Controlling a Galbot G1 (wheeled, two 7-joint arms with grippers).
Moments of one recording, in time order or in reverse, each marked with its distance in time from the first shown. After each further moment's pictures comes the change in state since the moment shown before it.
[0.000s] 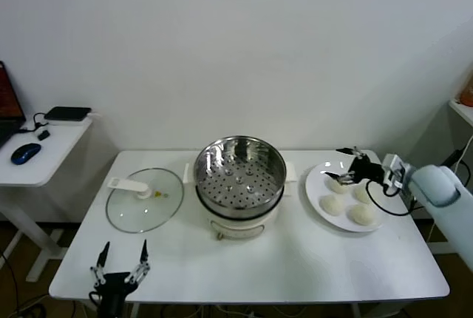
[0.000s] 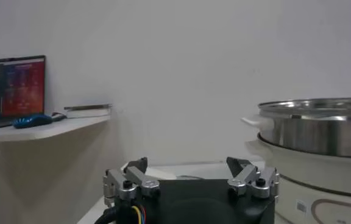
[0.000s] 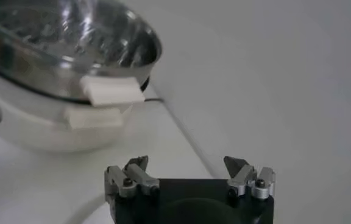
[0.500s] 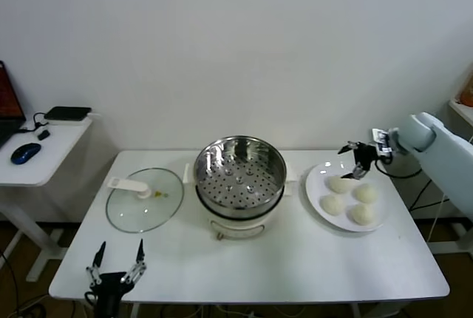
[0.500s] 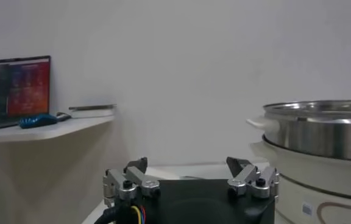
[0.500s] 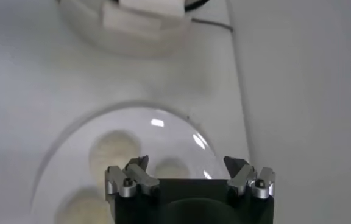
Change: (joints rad) left arm 0.005 0.007 -0.015 -0.012 -0.018 0.008 0.000; right arm 0.385 0.172 -0.401 -0.391 -0.277 0.164 -0.220
